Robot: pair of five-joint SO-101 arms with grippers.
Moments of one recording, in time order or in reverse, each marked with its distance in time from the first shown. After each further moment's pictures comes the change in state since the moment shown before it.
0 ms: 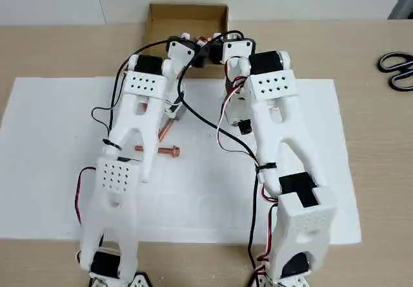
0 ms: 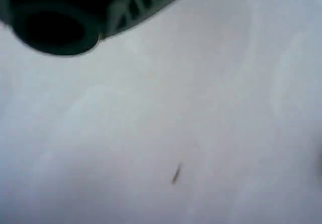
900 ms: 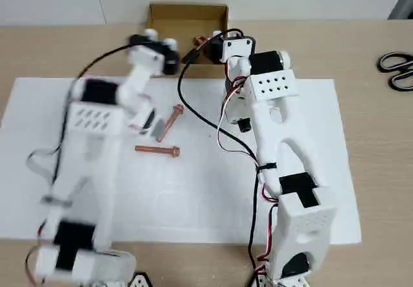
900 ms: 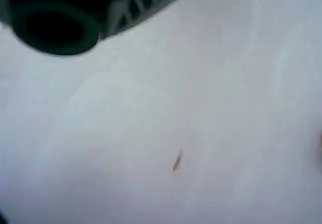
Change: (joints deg) left arm -2.6 -59.1 60.5 -8.4 0.4; right arm 0.0 0.0 0.0 -1.0 0.0
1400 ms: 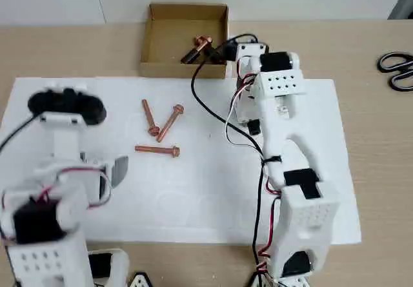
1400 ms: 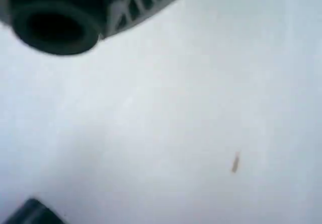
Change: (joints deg) left arm -15.5 -55.2 30.2 4.5 9.8; right arm 3.9 2.0 0.0 -0.2 -0.4
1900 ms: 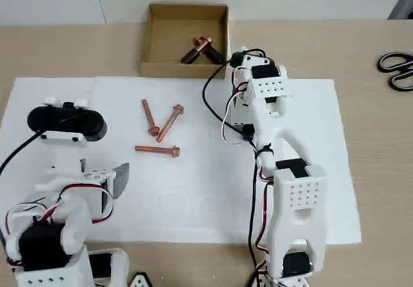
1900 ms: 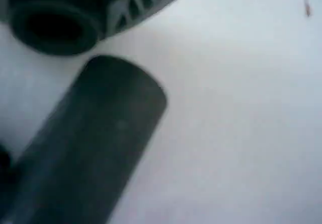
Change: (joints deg) left arm 0.0 -13.6 10.3 -1.9 0.0; right arm 0.2 14.9 0.4 -10.7 -13.8
